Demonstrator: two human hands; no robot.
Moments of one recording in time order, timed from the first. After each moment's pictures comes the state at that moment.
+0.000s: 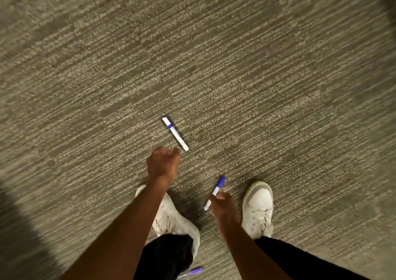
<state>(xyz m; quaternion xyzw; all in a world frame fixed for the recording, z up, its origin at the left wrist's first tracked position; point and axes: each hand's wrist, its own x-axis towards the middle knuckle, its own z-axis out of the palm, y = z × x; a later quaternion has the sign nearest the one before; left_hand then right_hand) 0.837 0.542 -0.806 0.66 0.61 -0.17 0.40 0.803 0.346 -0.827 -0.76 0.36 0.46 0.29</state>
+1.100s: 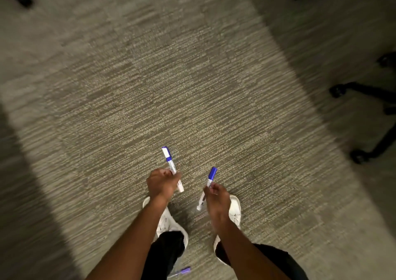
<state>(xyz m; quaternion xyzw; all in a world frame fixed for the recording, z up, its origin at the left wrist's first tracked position) 0.867 0.530 -0.553 0.61 0.62 -0.13 0.48 0.888 0.378 -0.580 -0.78 0.30 0.33 0.44</state>
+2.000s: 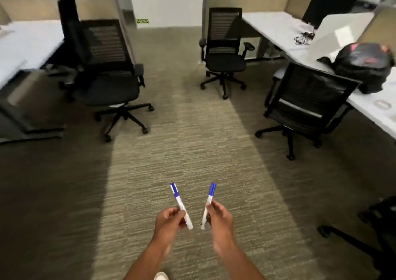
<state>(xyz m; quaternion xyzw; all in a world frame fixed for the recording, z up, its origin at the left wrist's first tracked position) 0.819 0.513 -0.086 0.45 0.51 0.19 0.71 0.932 0.425 -0.109 -0.63 0.08 0.35 0.69</state>
